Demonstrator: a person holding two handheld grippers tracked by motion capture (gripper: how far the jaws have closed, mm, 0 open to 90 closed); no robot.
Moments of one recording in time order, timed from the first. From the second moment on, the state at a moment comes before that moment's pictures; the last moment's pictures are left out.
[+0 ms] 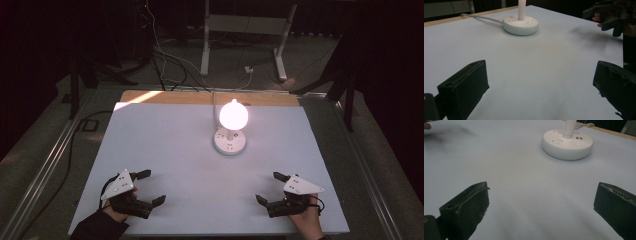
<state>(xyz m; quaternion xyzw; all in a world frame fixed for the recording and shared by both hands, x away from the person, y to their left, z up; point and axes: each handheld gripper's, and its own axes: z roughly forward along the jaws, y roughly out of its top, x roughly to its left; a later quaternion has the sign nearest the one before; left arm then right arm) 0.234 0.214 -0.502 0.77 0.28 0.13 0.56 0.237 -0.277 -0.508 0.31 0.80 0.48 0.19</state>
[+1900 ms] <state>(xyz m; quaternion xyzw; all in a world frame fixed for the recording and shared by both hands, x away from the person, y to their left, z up) 0.232 0.214 -0.498 0.77 0.27 0.13 0.56 0.262 -0.263 -0.458 0.32 0.78 0.50 0.19</state>
